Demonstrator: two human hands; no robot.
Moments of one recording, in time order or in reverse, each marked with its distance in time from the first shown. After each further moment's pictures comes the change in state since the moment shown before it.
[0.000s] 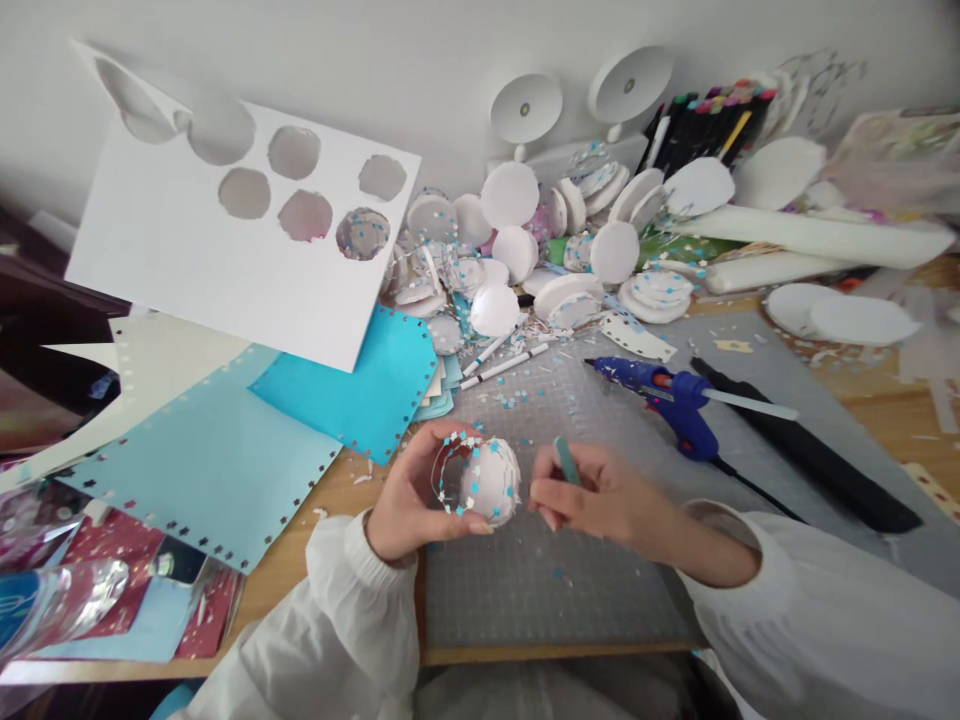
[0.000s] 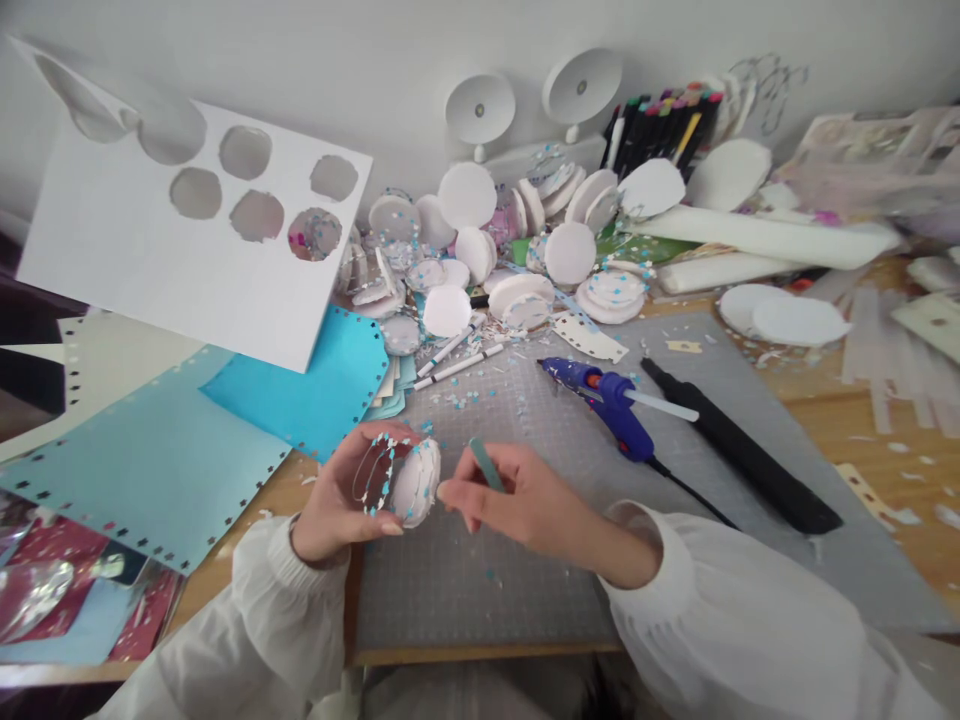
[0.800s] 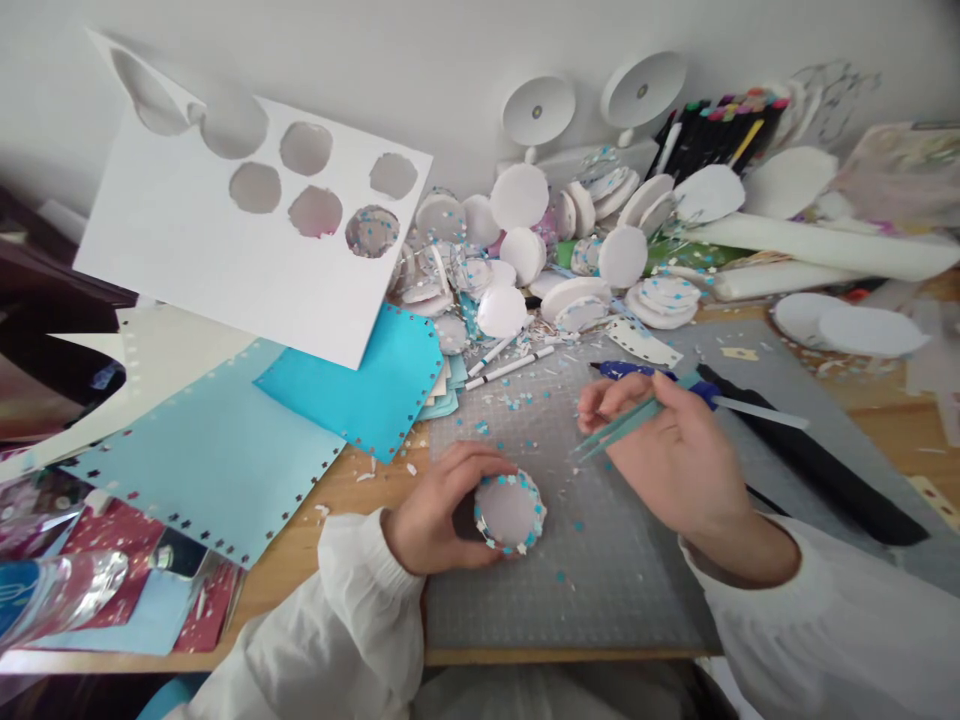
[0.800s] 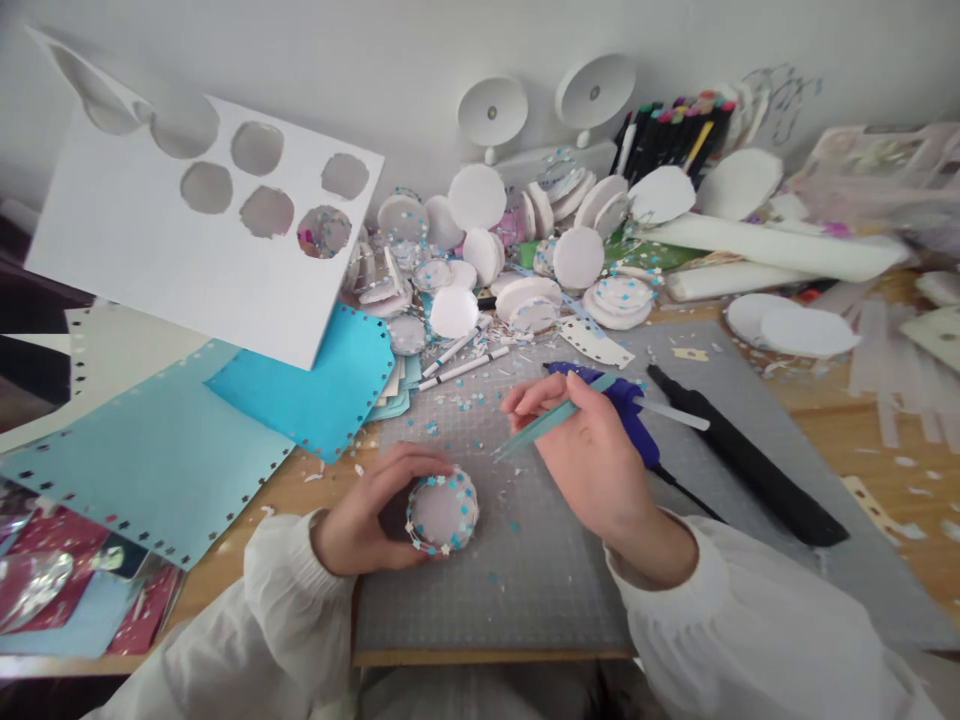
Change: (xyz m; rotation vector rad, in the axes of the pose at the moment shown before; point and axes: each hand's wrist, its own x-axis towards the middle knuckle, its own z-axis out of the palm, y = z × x) left_hand 0.001 0.001 0.000 0.625 -0.329 0.245; right_hand 0.007 -0.014 -0.026 0.319 0.455 -0.350
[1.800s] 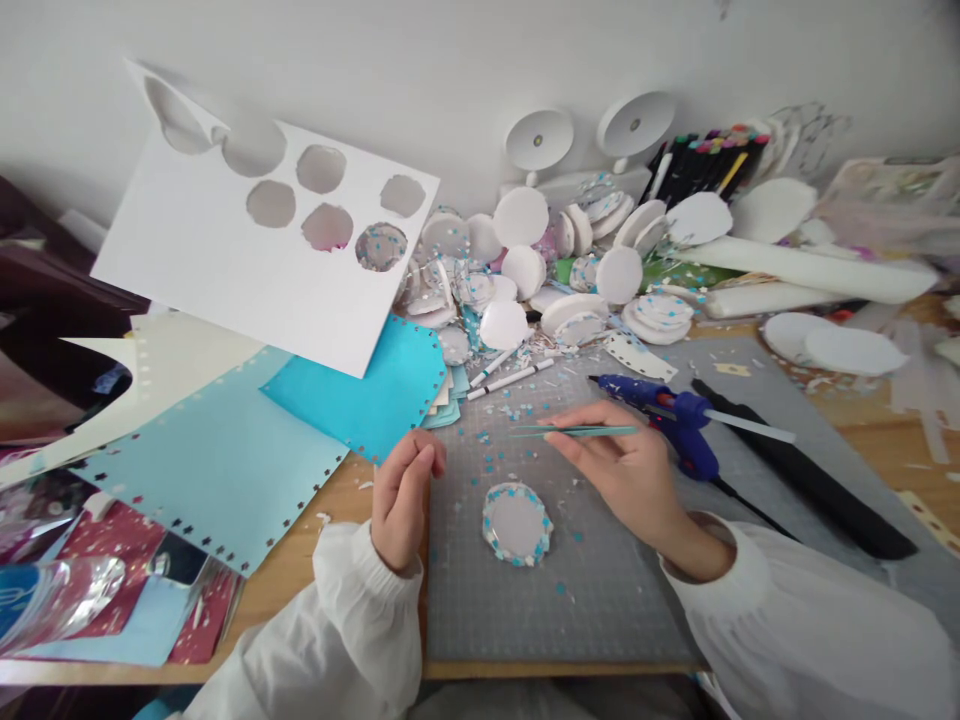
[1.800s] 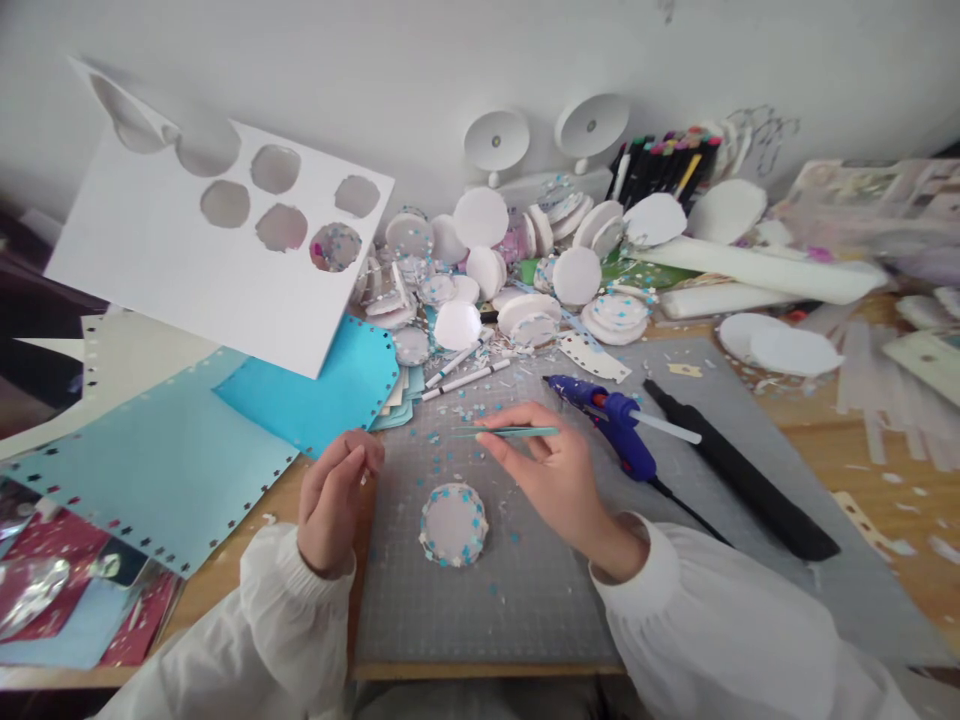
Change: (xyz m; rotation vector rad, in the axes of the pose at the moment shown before) left_hand -0.004 0.002 0.004 -0.356 0.726 -0.262; right_hand -0.002 0.030 0.005 -0.618 0.021 -0.341
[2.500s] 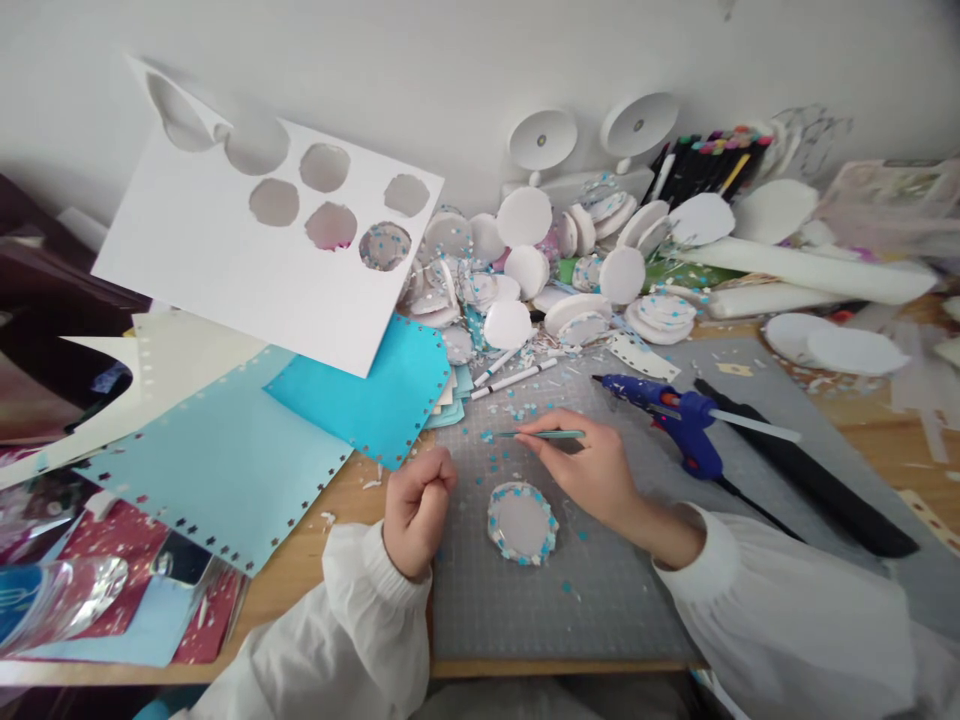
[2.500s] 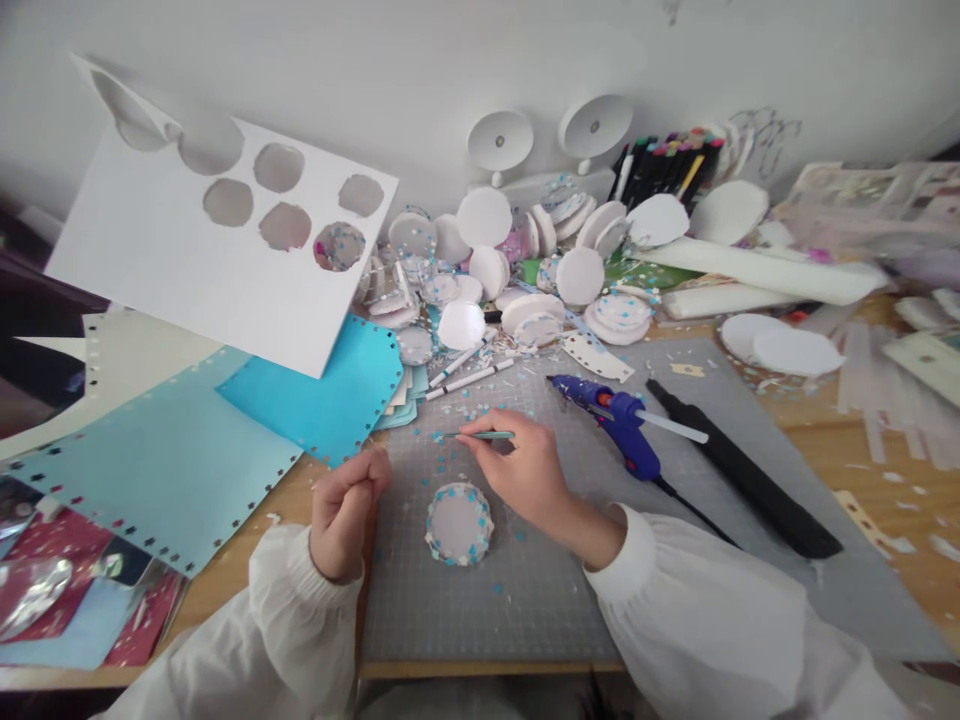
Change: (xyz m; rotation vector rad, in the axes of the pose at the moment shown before) left_hand -0.009 -0.008 -0.006 0.177 -0.143 0.081; right_hand 0.004 0.010 0.024 -0.269 -0.080 -0.045
